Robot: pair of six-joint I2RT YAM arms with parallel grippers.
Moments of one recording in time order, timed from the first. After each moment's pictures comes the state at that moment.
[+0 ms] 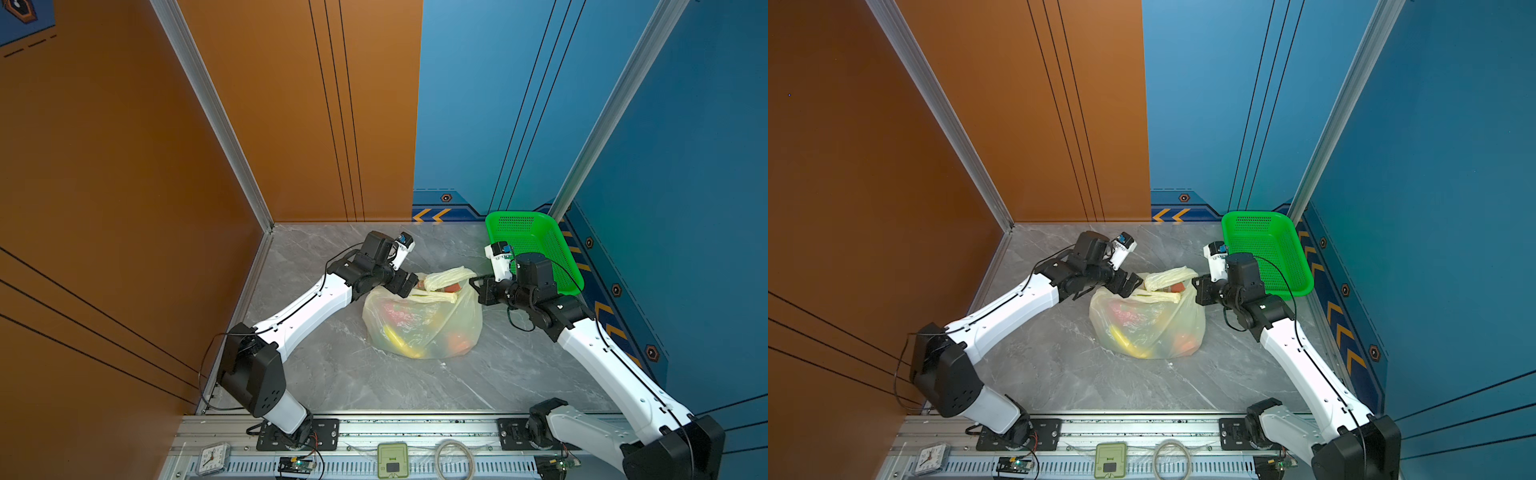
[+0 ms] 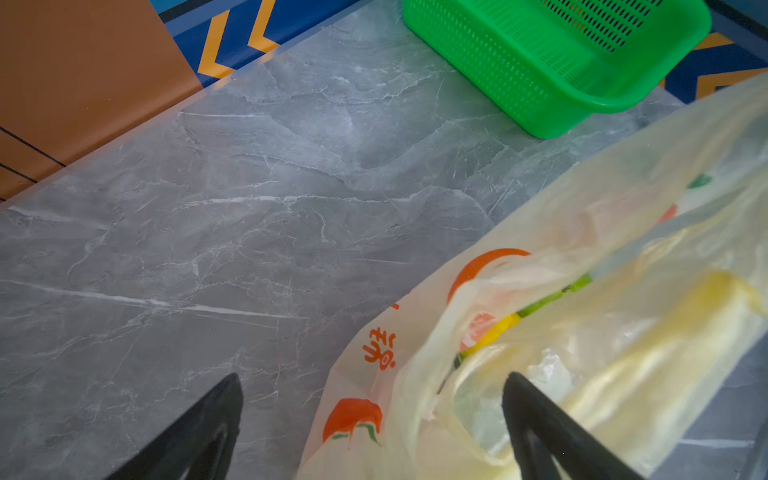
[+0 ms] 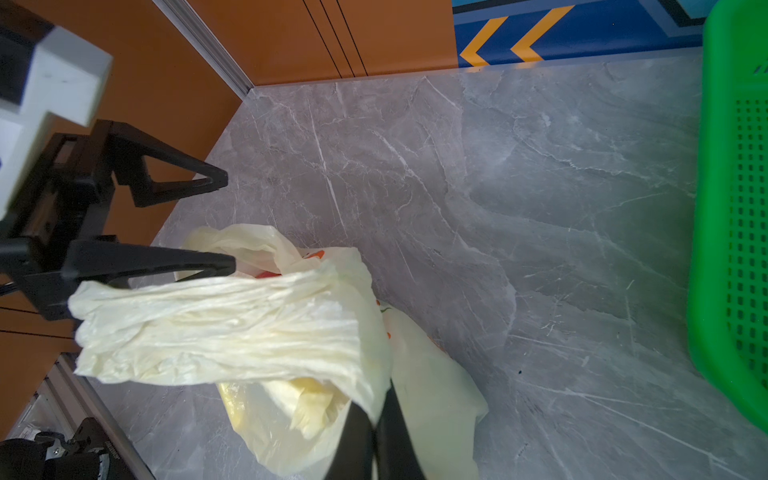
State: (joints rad) left arm -0.58 1.60 1.37 -0.52 0.11 0.05; right arm 0.33 1.09 0.97 -0.47 -0.30 0.26
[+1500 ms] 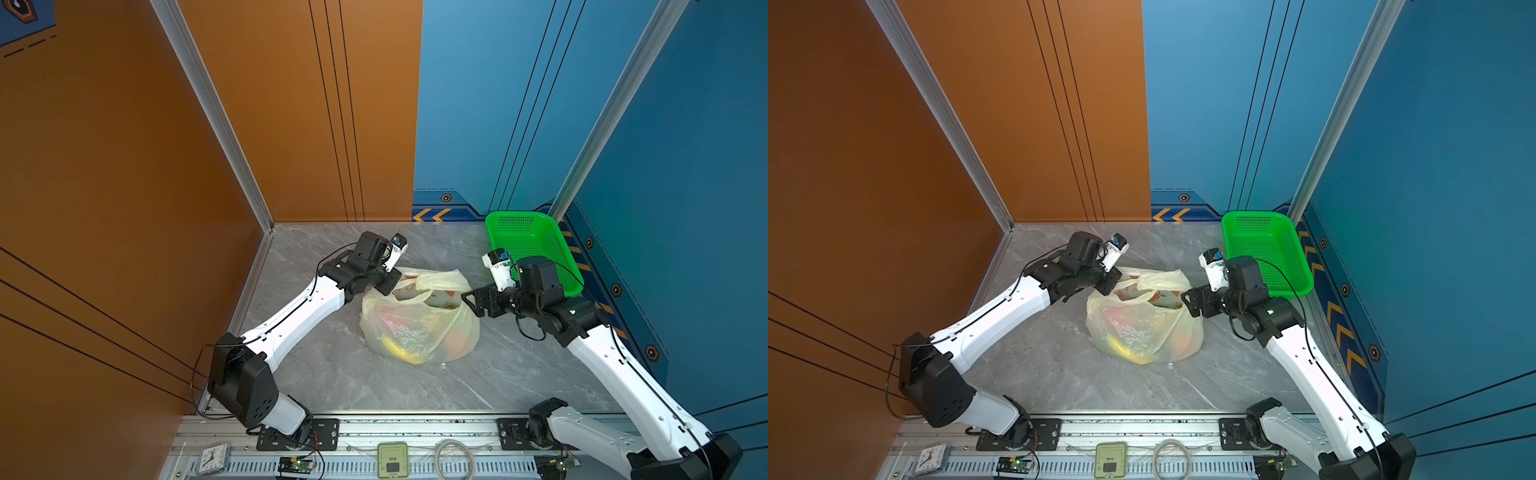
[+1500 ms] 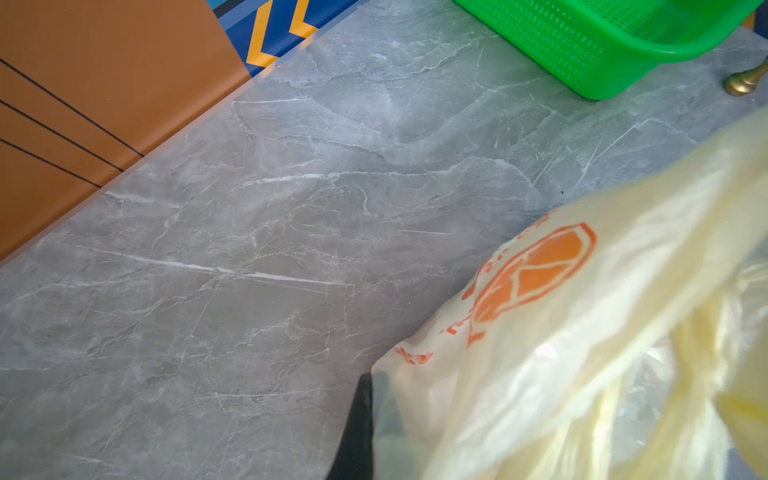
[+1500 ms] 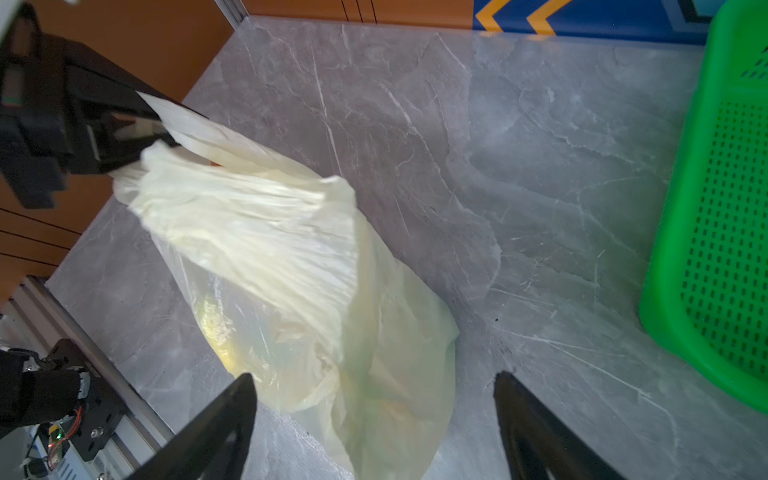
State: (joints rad) left arm -0.58 1.51 1.34 -0.60 0.03 0.13; right arm 0.39 1.04 1.10 -0.73 -0.25 0.13
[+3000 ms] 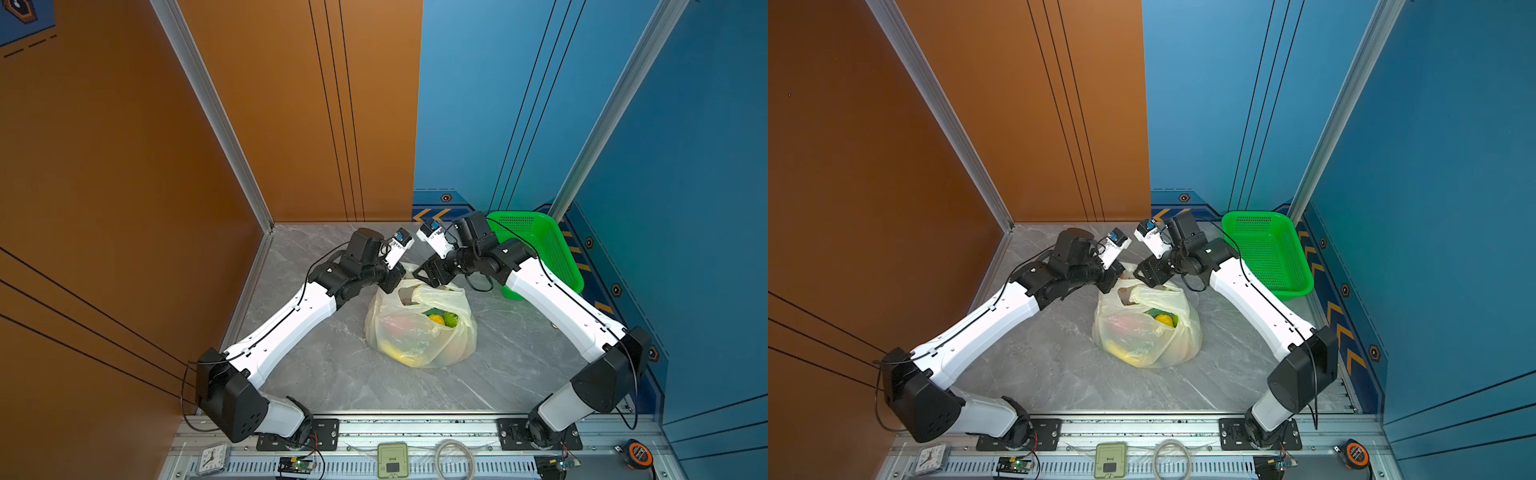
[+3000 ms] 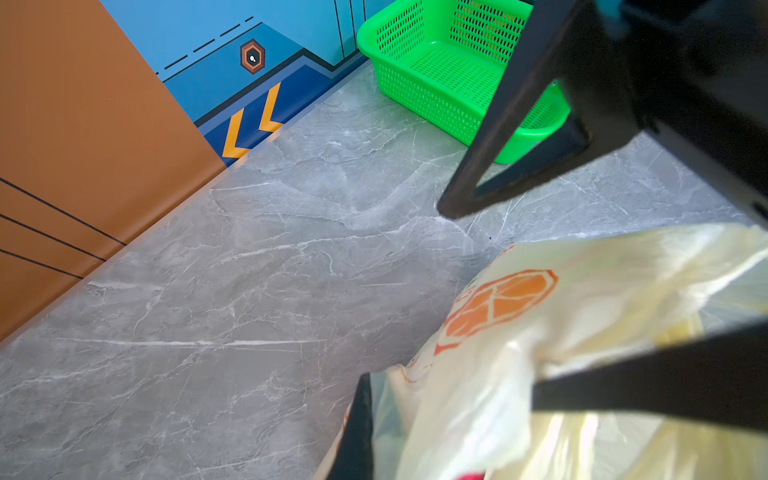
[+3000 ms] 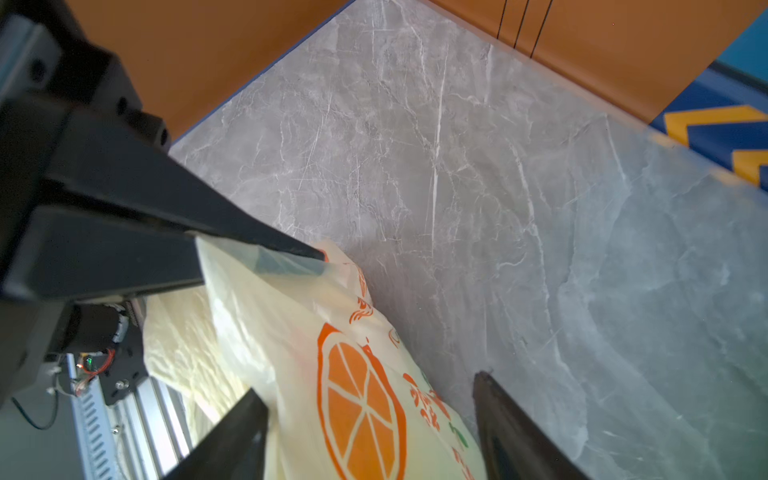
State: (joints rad) left arm -0.60 1.42 1.34 -0.53 0.14 0.17; right arm 0.57 1.61 1.61 -0.80 -0.35 -0.09
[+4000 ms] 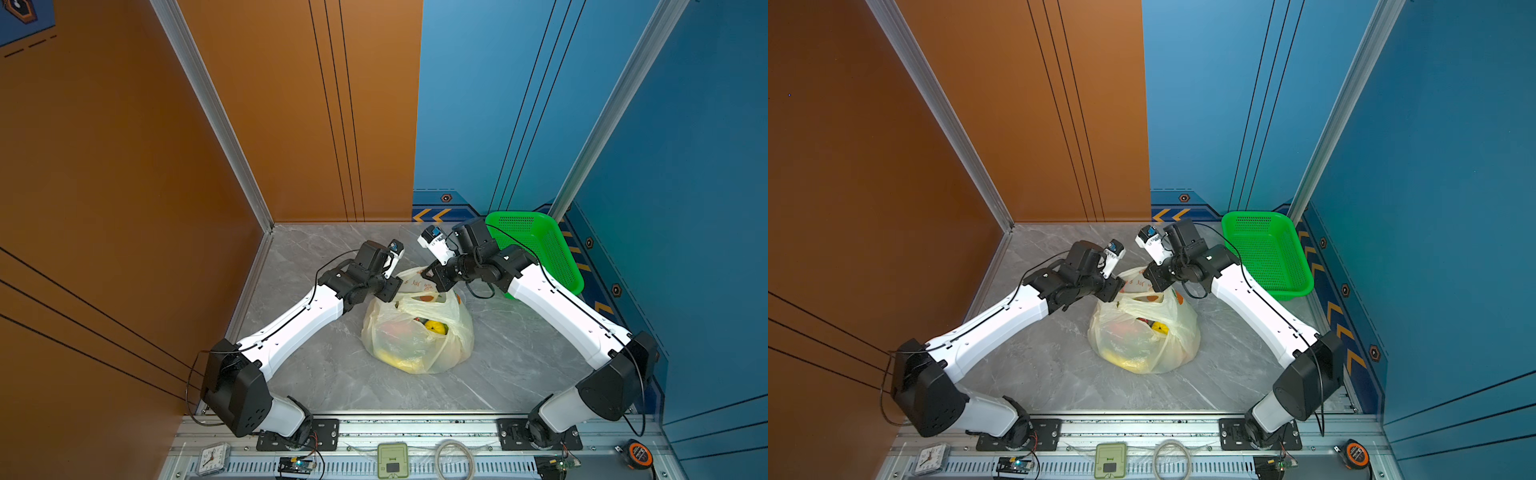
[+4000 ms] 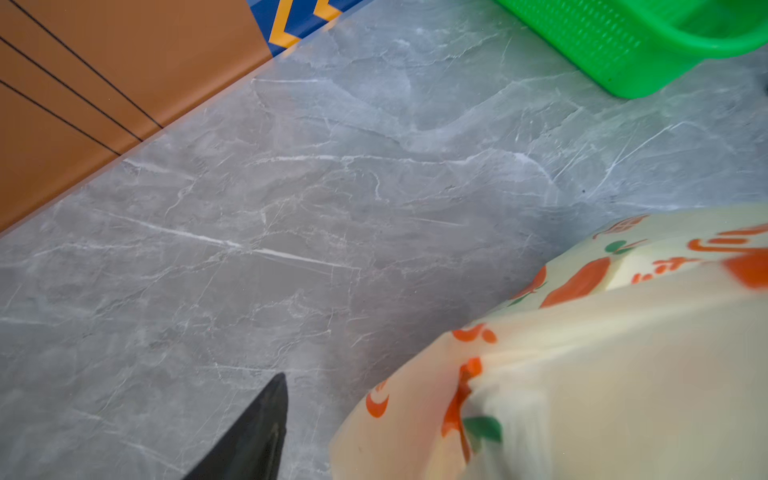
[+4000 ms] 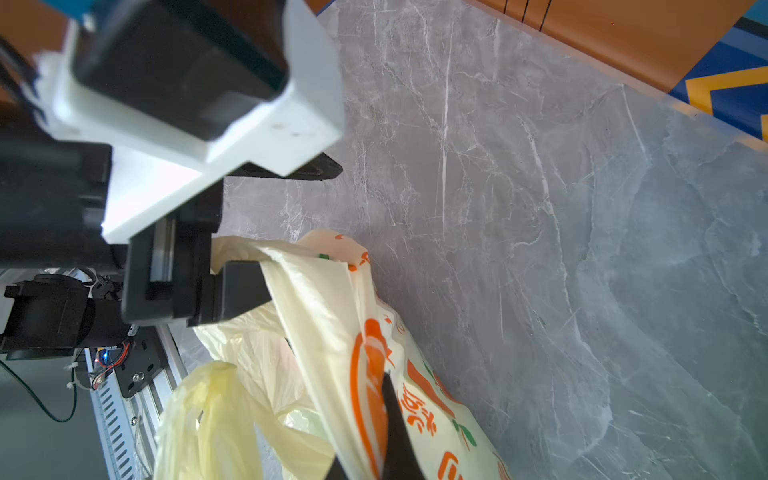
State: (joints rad) left arm -0.60 1.46 1.24 -0.58 -0.11 0.05; right arm 0.59 1.54 1.52 -0.77 -0.34 -0.04
